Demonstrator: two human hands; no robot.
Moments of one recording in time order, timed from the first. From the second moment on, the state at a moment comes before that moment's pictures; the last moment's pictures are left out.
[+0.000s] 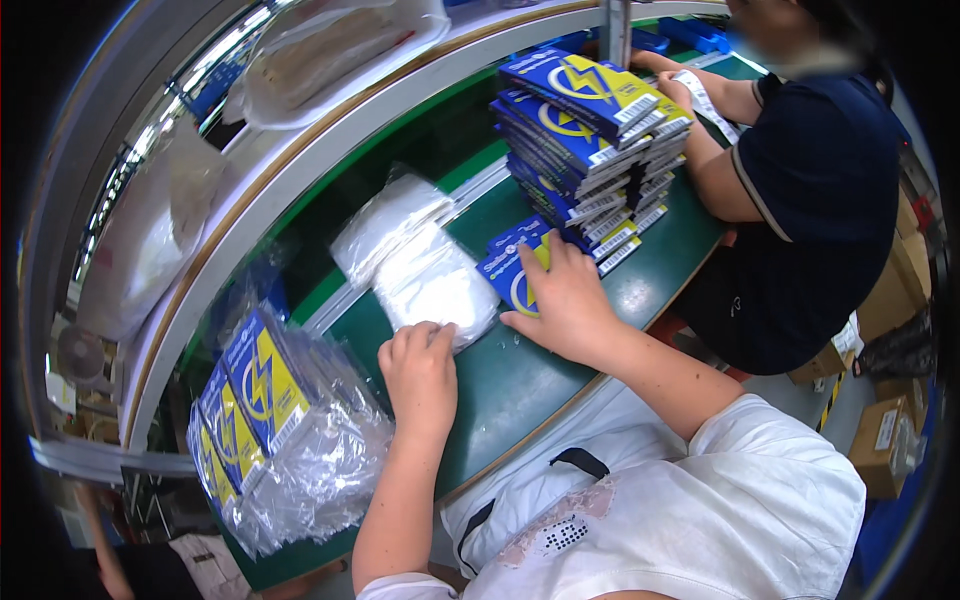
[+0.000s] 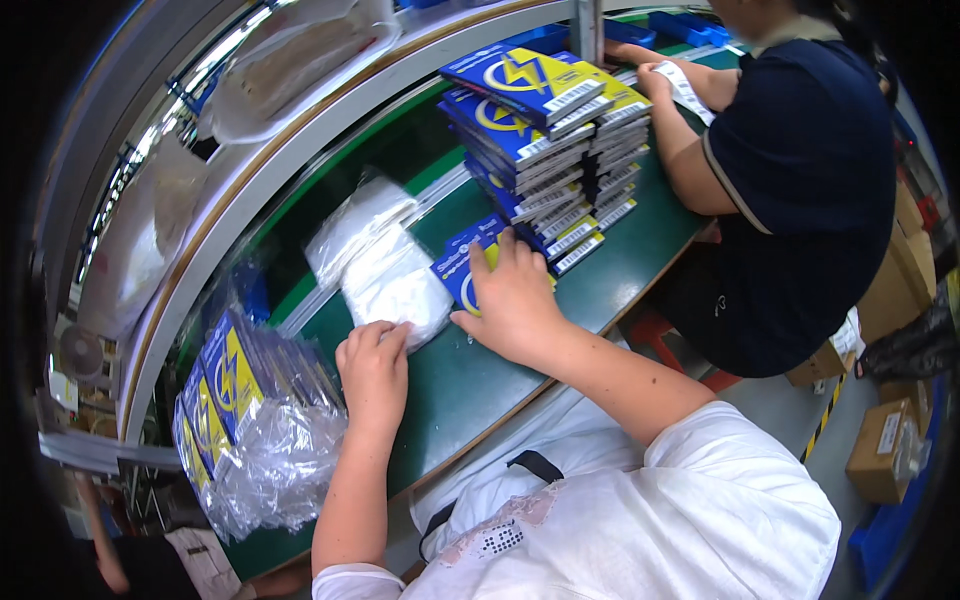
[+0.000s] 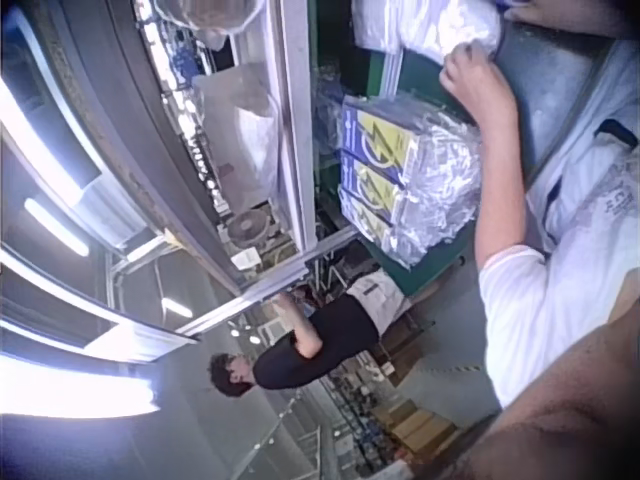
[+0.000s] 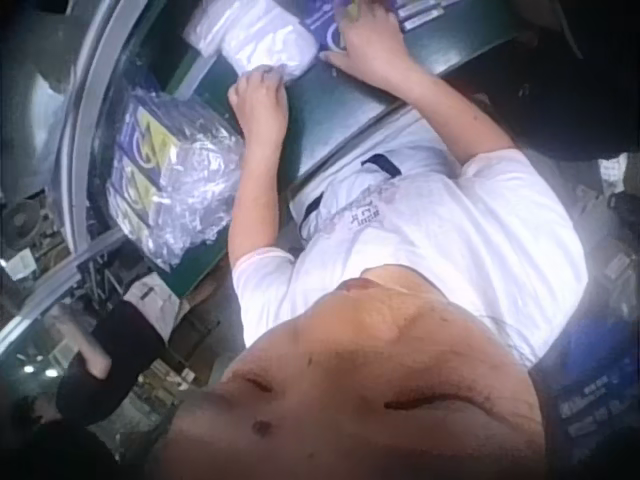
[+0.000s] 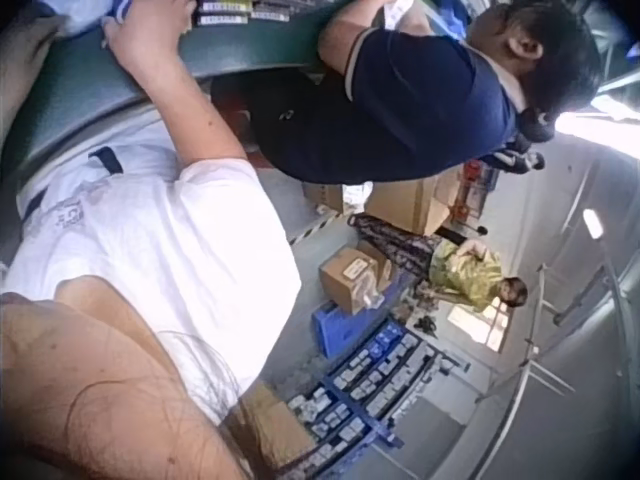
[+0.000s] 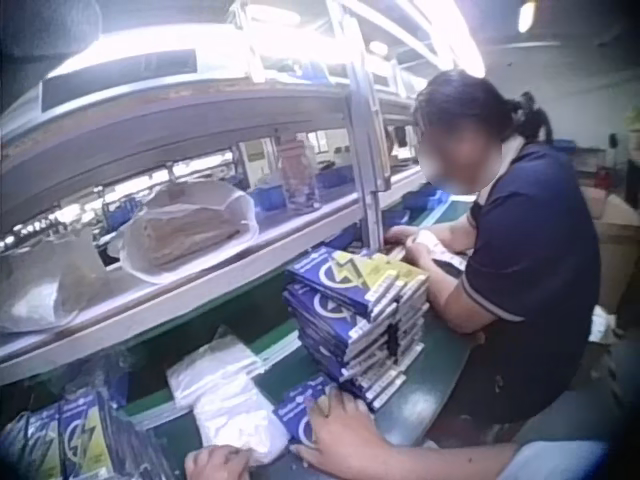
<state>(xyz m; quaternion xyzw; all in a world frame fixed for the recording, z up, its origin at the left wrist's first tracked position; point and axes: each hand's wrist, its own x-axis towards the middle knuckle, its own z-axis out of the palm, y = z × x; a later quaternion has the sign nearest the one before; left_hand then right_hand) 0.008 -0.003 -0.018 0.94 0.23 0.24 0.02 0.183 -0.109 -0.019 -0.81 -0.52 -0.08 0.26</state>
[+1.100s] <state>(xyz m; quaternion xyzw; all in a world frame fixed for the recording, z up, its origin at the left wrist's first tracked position) -0.018 0.002 -0.060 0.78 0.50 0.29 0.24 0.165 -0.118 -0.018 -0.40 -0.22 0.61 0.65</state>
